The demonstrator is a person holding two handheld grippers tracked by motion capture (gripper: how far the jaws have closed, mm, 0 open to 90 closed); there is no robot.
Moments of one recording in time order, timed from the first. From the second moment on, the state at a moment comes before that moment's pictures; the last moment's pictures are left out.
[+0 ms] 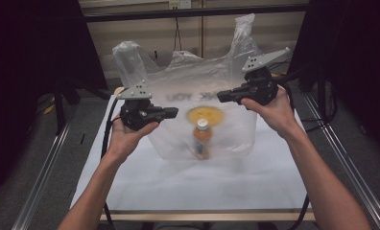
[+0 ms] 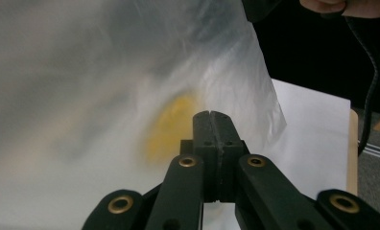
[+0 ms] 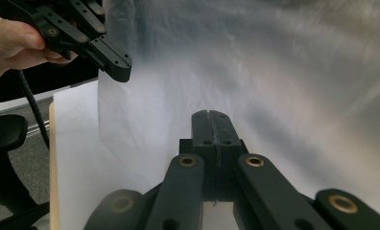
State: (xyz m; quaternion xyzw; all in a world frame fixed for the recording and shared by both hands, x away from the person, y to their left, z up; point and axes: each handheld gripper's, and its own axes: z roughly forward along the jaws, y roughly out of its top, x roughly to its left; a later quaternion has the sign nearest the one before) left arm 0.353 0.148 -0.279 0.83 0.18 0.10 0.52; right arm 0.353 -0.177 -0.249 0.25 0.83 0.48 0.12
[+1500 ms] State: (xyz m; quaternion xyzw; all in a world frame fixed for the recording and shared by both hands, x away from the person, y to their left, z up) left arm 0.375 0.120 -0.231 0.81 0.18 0.11 0.54; right arm 0.397 -0.149 -0.242 0.27 0.85 0.44 0.12
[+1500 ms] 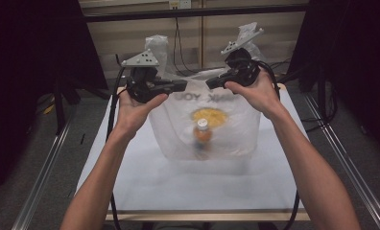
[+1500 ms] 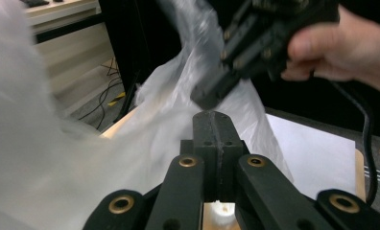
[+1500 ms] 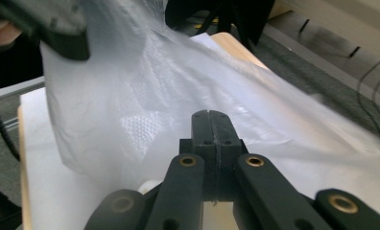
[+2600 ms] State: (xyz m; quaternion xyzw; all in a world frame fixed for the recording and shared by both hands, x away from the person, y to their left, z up) left arm 0.391 0.111 -0.350 0.86 0.23 0.04 0.45; right arm 0.408 -0.165 -0.331 0.32 0.84 0.42 0.07
